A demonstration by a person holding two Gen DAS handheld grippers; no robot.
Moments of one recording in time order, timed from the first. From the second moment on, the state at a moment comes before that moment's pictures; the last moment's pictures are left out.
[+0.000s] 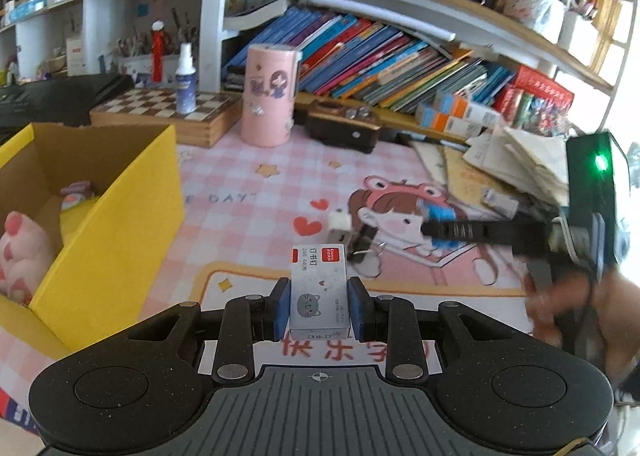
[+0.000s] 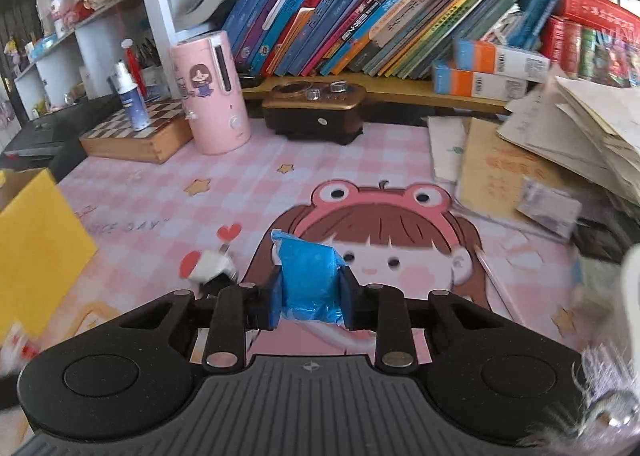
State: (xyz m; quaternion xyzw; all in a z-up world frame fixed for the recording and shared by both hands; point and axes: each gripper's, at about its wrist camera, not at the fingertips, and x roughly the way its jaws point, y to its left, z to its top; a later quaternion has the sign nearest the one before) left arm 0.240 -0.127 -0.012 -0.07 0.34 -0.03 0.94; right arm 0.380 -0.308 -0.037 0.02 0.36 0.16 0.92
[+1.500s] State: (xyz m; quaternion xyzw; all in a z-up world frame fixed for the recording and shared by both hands) left arm 0.016 0.055 -0.003 -0.08 0.33 -0.01 0.94; right arm 0.070 -0.114 0.003 -0.03 0.38 0.22 0.90
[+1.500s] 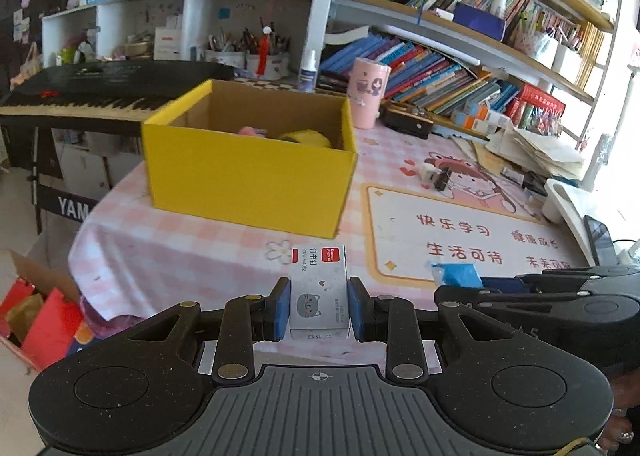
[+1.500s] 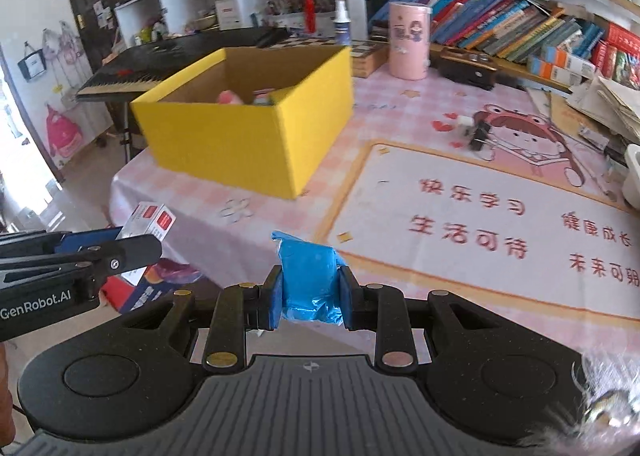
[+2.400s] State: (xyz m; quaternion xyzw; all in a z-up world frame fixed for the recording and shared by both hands) left arm -0.016 0.120 -0.003 -0.12 0.31 0.01 0.94; right arm 0.032 -0.039 0.011 -0.07 0.38 0.27 0.88
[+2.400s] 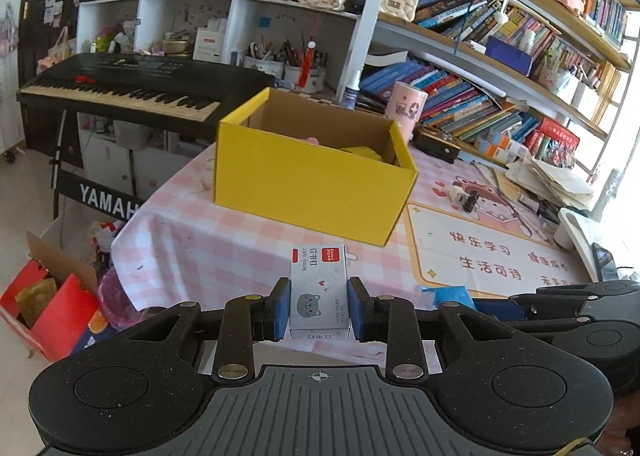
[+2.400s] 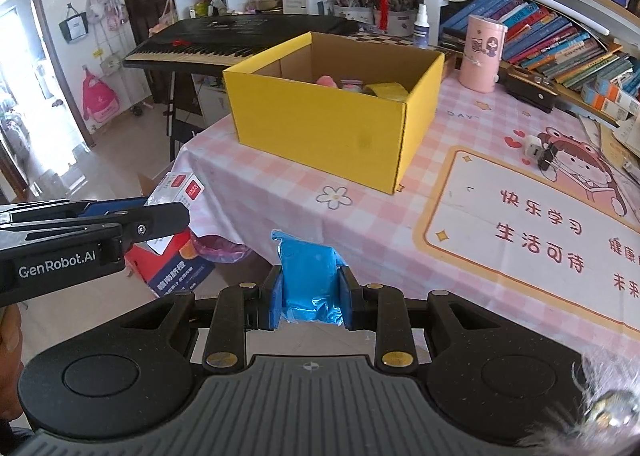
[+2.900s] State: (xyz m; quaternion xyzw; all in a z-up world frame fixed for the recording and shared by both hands) left arm 0.001 0.144 0.001 -0.13 0.30 0.02 0.95; right arm 0.054 -0.013 0.012 -0.08 0.38 0.28 0.88
